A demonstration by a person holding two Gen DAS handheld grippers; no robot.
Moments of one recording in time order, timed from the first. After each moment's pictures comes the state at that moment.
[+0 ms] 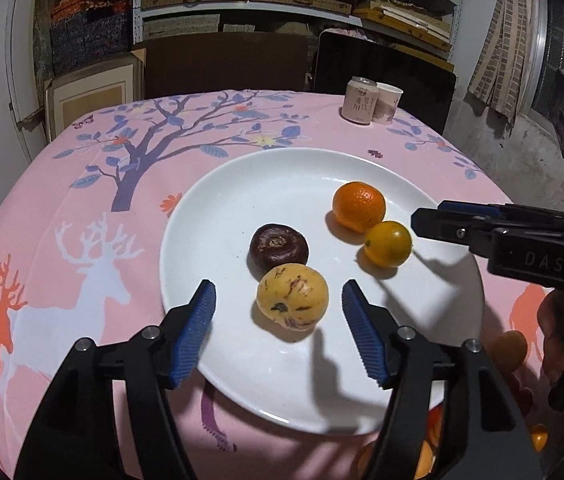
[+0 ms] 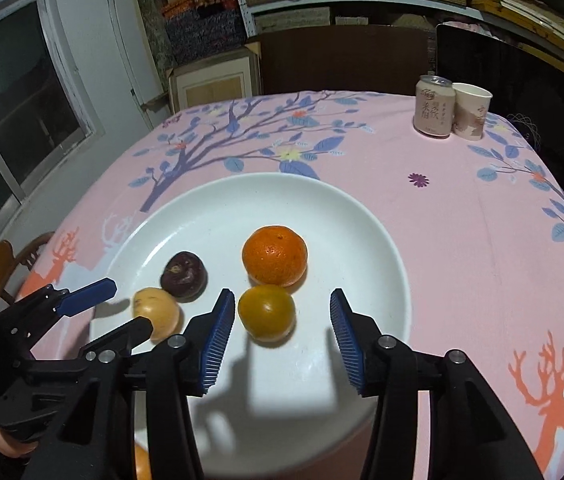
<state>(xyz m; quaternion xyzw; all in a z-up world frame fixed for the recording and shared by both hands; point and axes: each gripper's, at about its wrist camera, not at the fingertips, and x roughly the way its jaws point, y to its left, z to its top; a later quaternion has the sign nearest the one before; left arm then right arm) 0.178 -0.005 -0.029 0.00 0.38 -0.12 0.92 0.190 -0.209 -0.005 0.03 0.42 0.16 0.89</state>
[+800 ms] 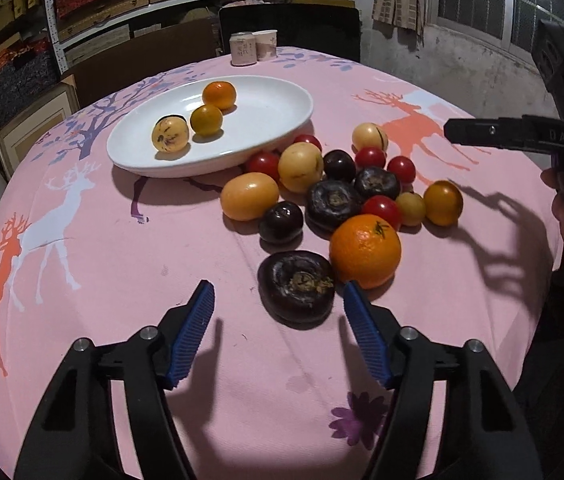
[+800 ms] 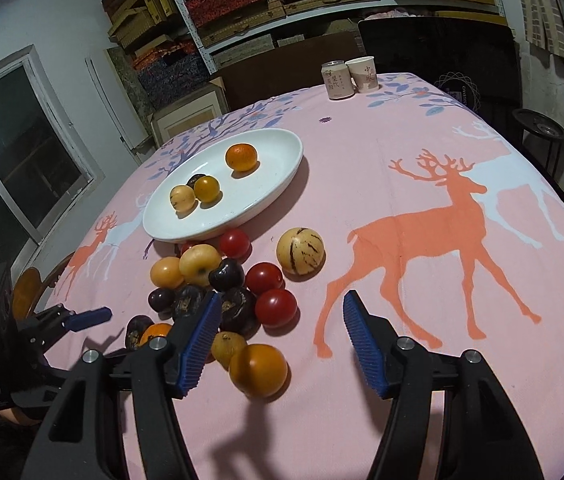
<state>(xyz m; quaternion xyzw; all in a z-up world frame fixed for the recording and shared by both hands) -0.026 -0.031 -0.046 0.14 0.41 -0.23 0.87 -0.031 -0.298 -0.016 0.13 0.39 0.12 0.91</state>
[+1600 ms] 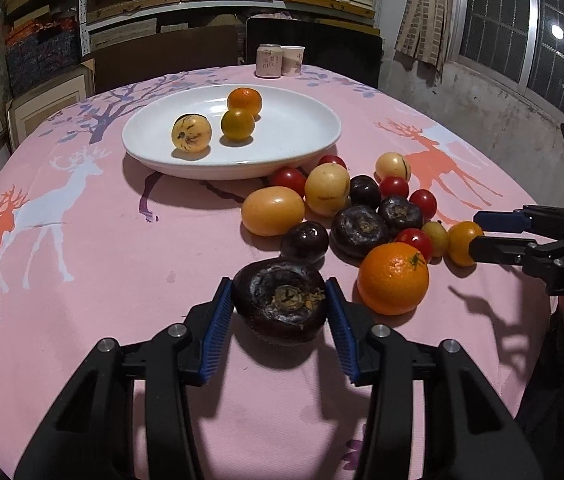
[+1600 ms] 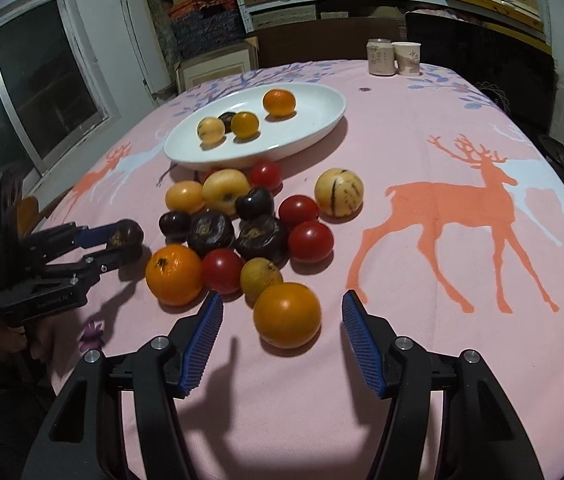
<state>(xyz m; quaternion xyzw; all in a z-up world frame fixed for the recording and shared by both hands) -0.002 -0.015 -0.050 0.06 0.39 -0.21 0.89 -0.046 -0.264 -0.040 0.04 0.43 0.16 0.89</state>
